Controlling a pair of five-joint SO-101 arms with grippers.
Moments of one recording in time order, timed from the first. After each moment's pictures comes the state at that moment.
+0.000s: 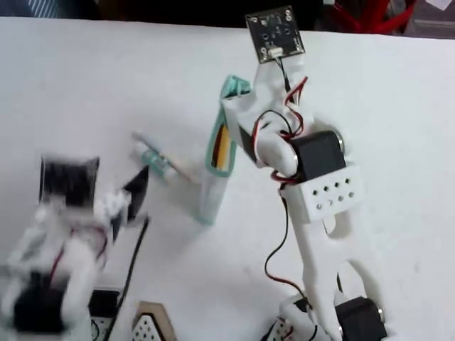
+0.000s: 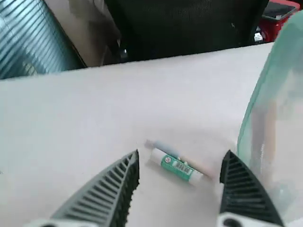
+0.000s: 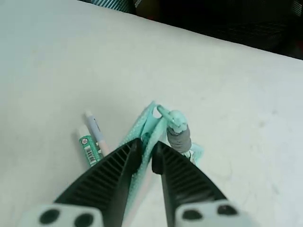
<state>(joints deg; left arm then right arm) -3.0 -73.8 44.0 70.1 -4.3 -24.8 -21.3 -3.5 72.1 -0.4</state>
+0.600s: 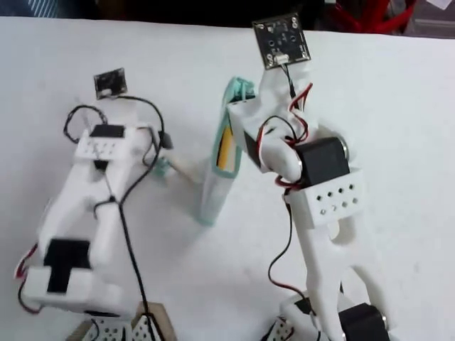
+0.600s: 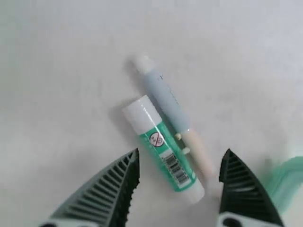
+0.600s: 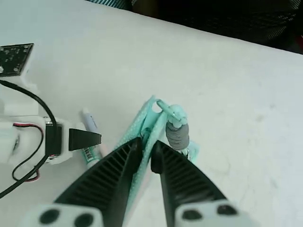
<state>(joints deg) -2.9 4.4 23.7 51.5 23.6 -24.3 -23.0 -0.2 71.5 -0.5</state>
